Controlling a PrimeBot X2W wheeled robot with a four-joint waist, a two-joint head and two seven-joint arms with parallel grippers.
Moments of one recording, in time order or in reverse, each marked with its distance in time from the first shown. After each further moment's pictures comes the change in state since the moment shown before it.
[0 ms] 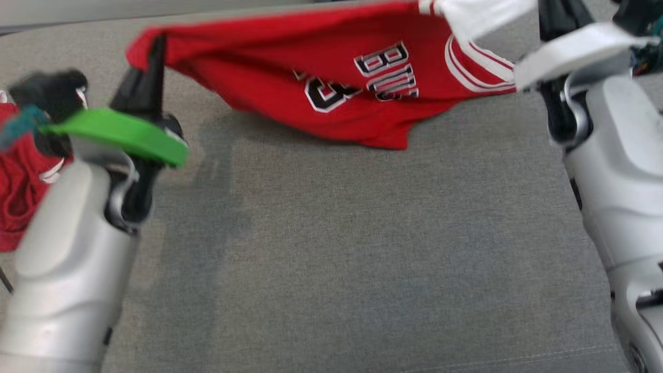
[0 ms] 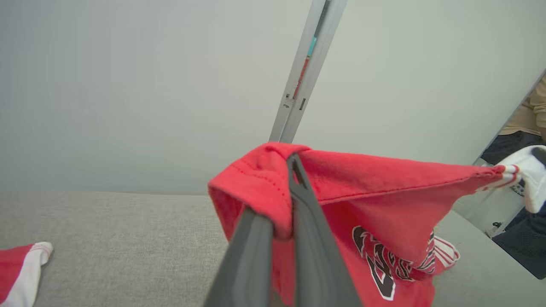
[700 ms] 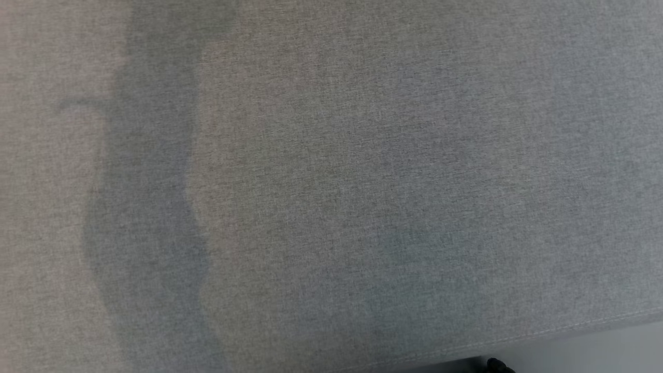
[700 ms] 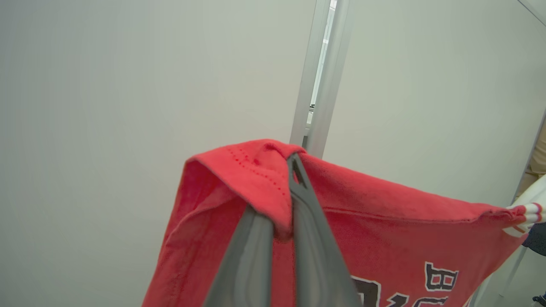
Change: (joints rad) left arm -1.044 0.014 -0.088 0.378 -0.045 0.000 0.089; right arm -0.891 0.044 -0.145 0.339 -0.130 0.000 0.000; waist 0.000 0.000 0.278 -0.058
